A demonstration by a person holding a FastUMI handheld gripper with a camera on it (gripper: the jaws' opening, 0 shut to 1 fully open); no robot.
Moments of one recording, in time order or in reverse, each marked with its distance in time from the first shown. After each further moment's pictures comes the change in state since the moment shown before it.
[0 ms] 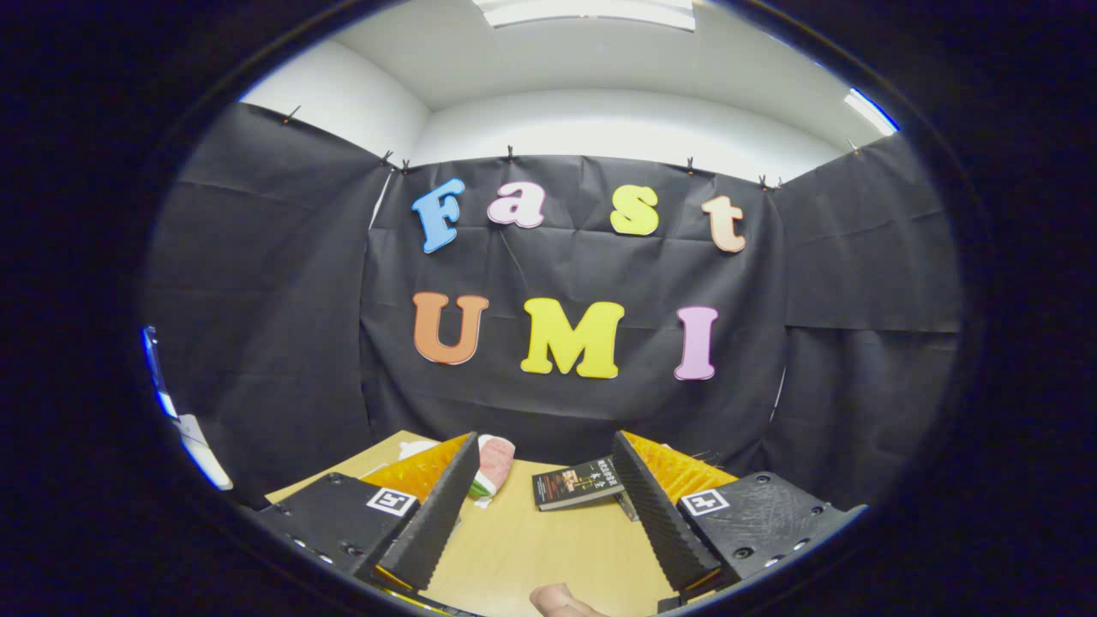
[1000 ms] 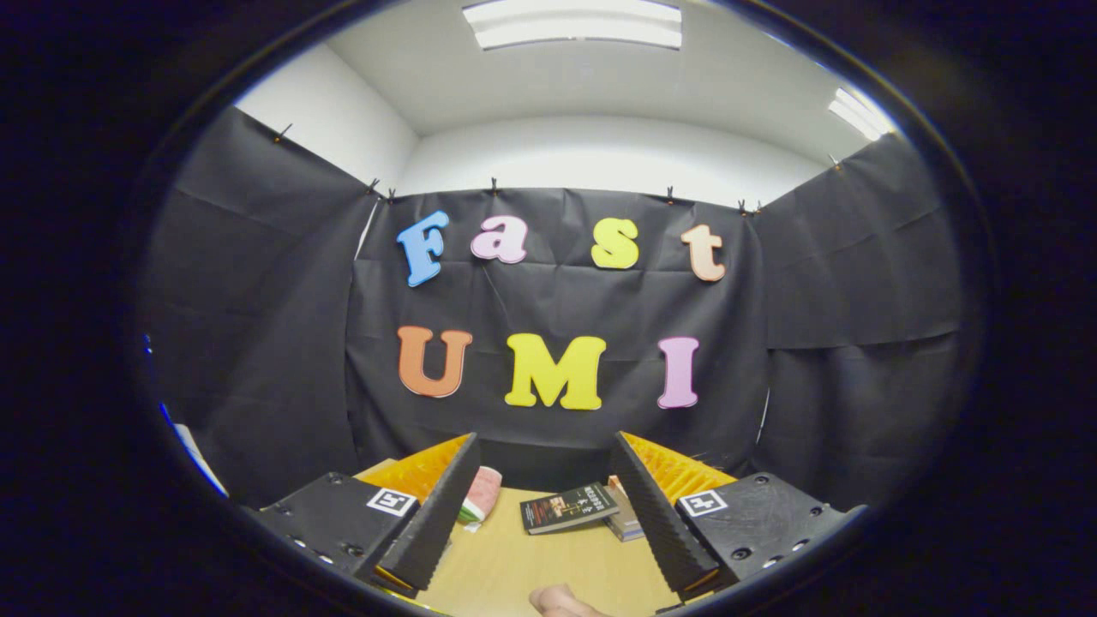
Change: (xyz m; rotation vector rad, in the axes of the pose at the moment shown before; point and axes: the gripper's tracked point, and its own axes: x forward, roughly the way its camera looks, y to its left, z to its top) arm -0.001 -0.013 0.036 0.018 -0.096 -0.046
